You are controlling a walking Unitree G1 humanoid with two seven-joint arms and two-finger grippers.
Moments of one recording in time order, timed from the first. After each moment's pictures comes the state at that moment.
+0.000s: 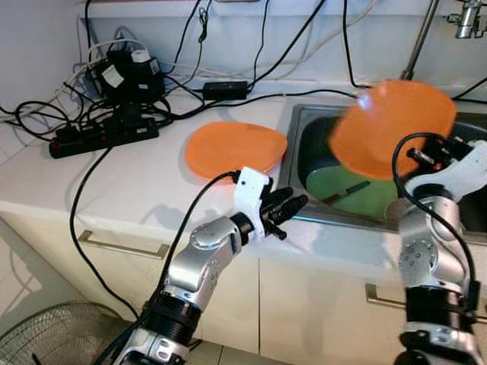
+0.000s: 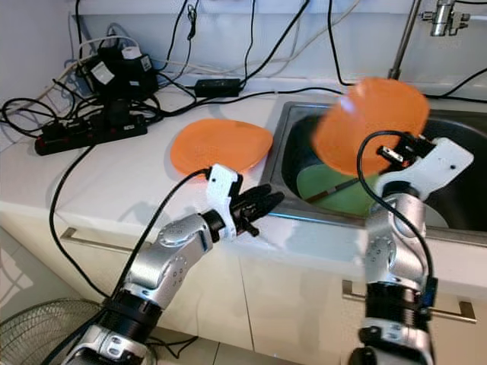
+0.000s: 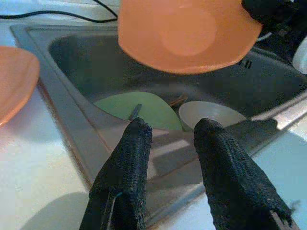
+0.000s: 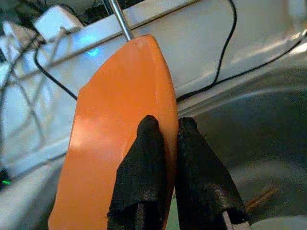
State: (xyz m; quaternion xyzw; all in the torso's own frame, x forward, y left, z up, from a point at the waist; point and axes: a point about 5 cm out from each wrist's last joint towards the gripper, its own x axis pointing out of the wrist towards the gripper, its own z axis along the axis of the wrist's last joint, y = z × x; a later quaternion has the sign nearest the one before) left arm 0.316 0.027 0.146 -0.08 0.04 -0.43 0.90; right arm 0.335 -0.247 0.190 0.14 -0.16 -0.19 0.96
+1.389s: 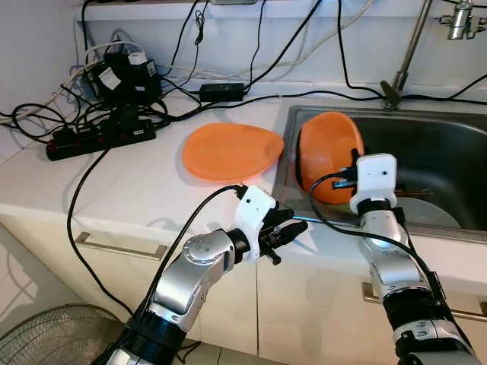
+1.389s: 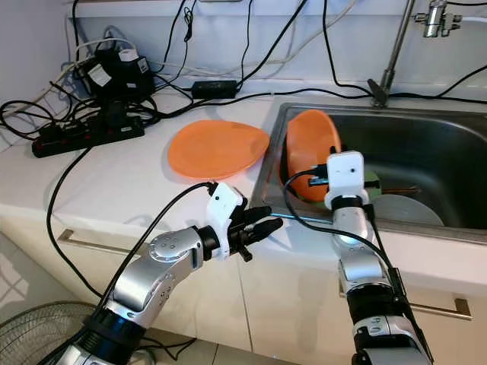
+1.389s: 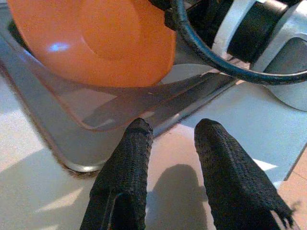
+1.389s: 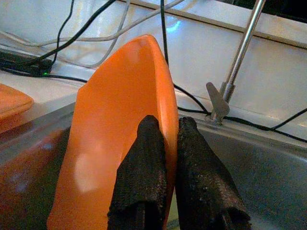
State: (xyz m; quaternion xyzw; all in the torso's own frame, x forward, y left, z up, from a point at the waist) left arm 0.291 0.035 0.138 0.00 0.08 -0.47 0.88; right arm 0.350 -0.183 0.147 -0.15 -0.12 -0.04 0.98
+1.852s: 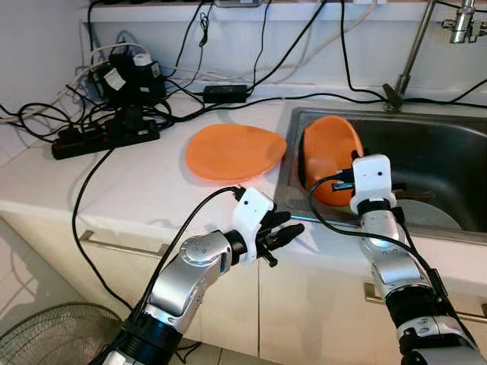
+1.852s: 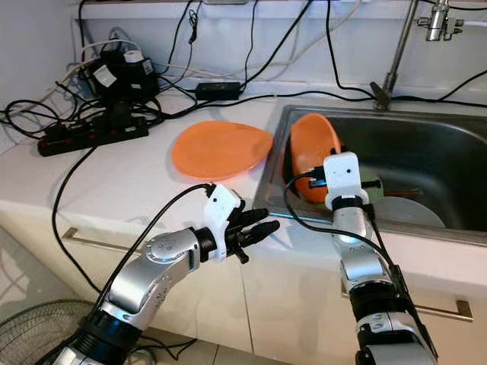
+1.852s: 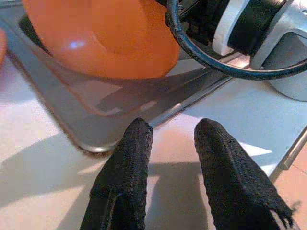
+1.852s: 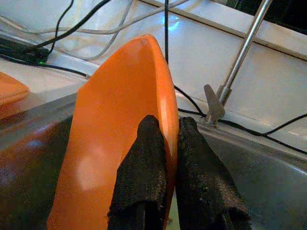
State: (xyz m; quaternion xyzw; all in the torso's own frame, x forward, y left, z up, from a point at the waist) left arm 0.290 0.039 0.136 0.01 0.08 -0.47 0.88; right arm 0.353 -0.191 0.143 -0.19 -0.10 -0.06 0.97
